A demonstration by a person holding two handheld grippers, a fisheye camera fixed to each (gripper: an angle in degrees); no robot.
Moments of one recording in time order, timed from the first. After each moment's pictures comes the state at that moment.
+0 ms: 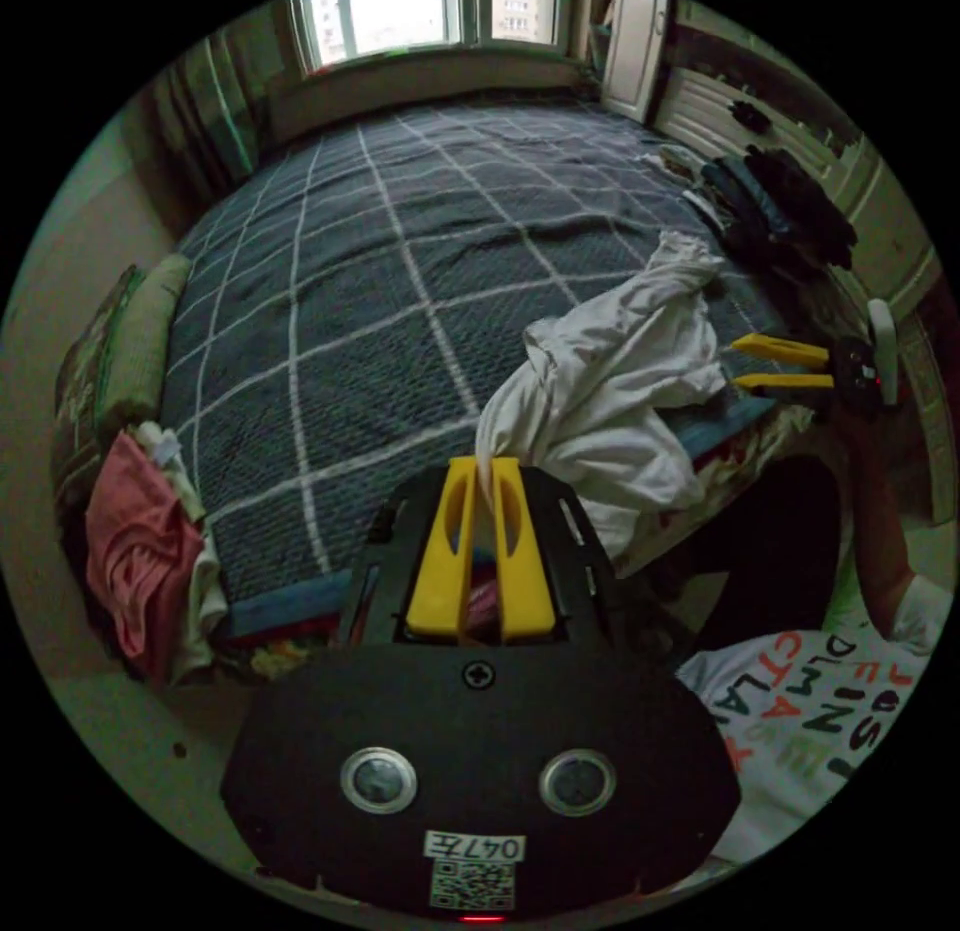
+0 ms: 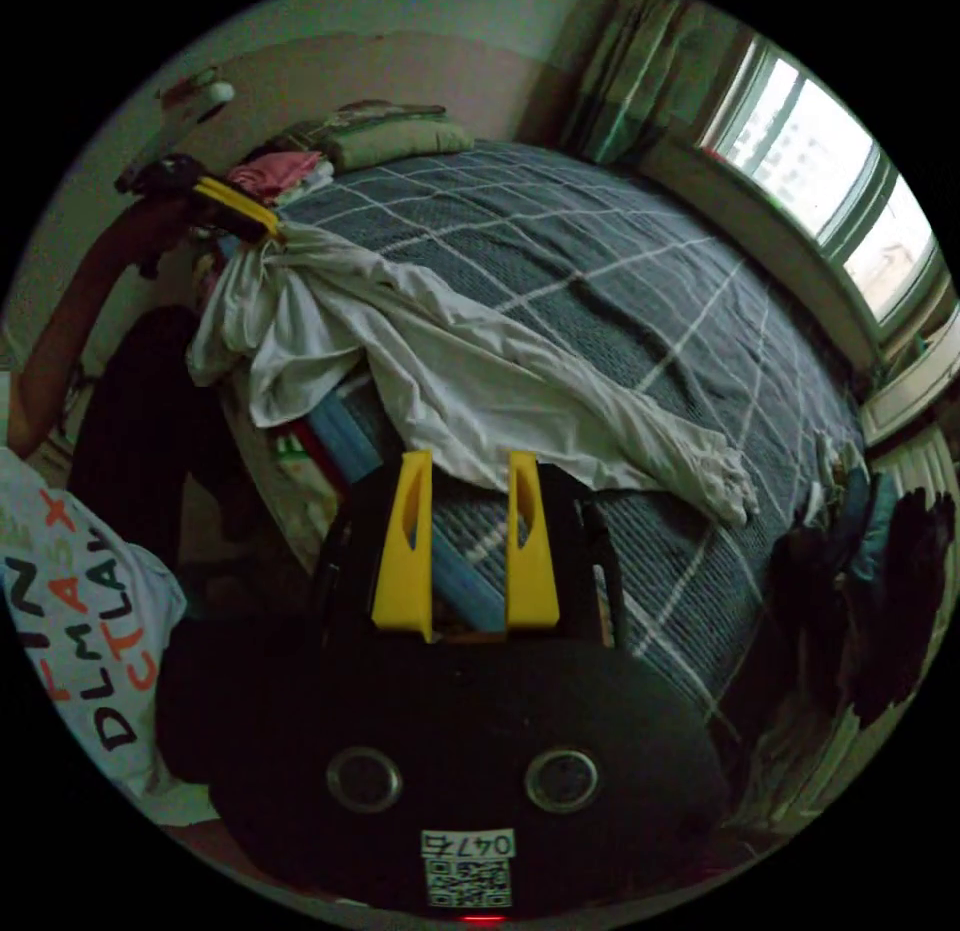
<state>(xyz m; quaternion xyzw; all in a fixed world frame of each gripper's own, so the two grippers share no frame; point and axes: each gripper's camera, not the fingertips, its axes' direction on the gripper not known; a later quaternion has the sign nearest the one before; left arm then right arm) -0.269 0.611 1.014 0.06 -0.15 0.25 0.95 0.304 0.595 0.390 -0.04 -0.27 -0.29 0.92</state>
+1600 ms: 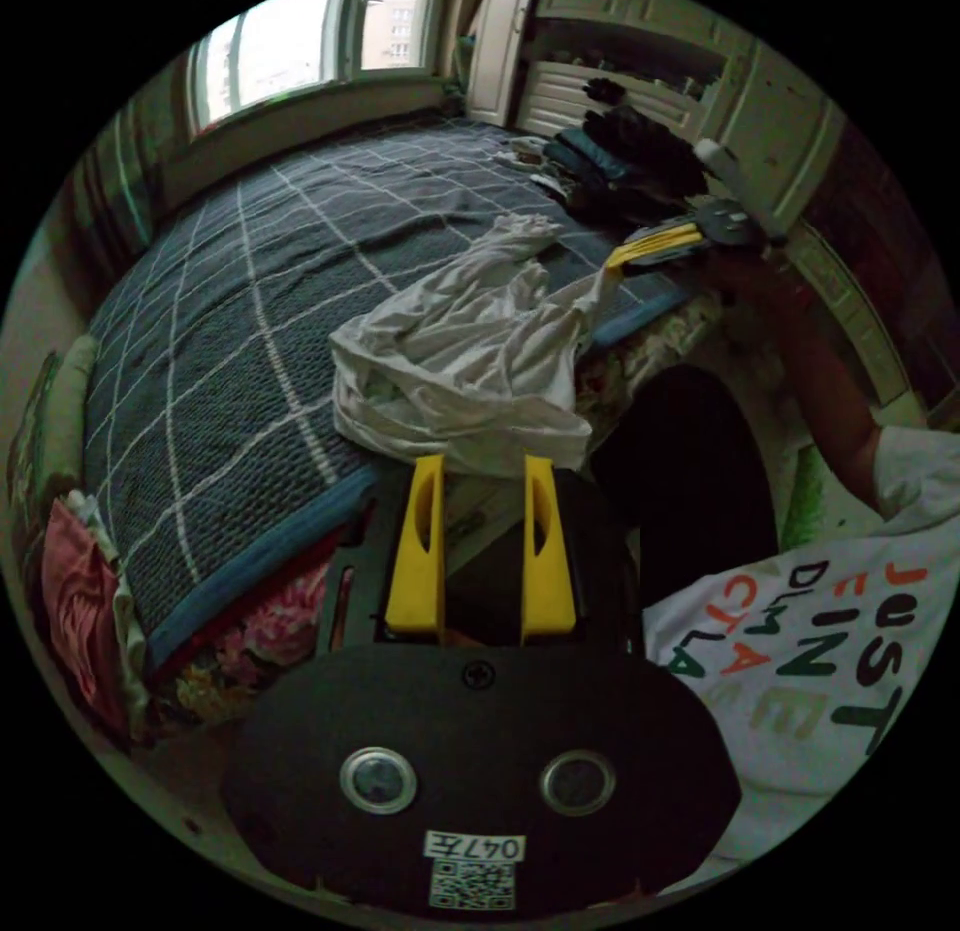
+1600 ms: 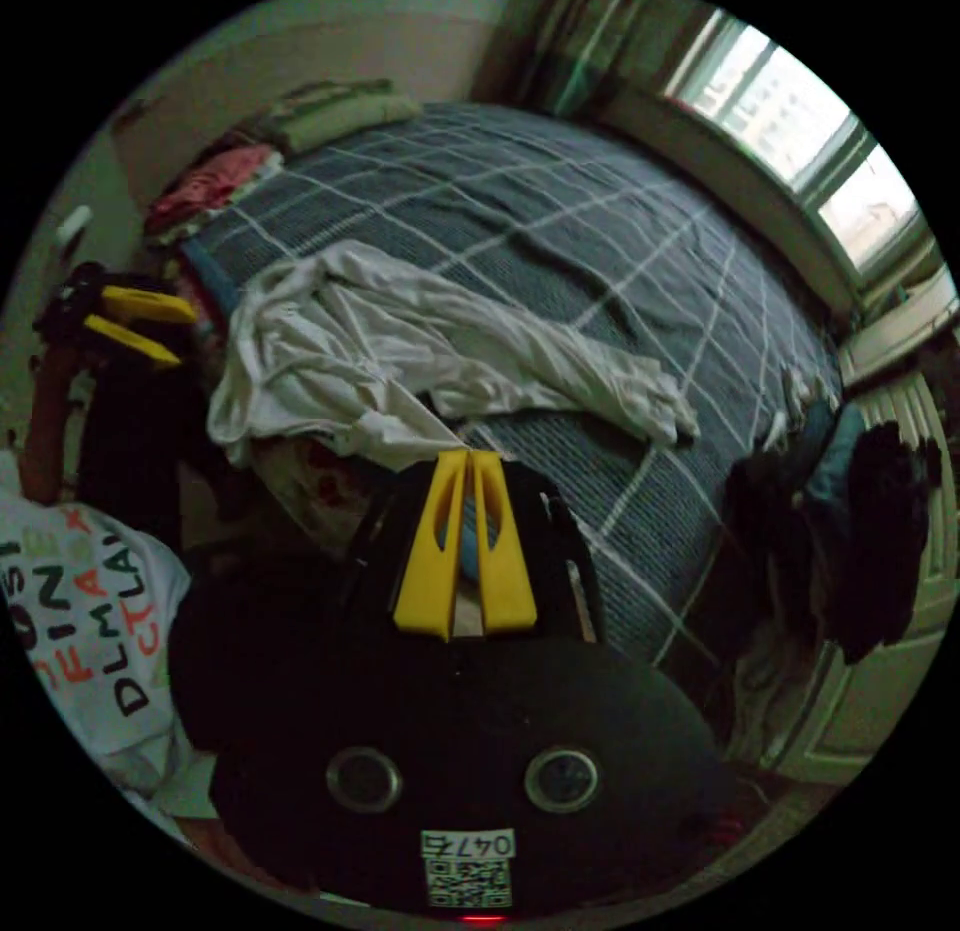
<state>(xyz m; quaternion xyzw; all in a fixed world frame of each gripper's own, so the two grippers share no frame) -0.300 0.792 1.021 0.06 -0.05 0.39 0.92 0.396 0.639 0.347 -0.11 -0.21 -0.25 0.94</state>
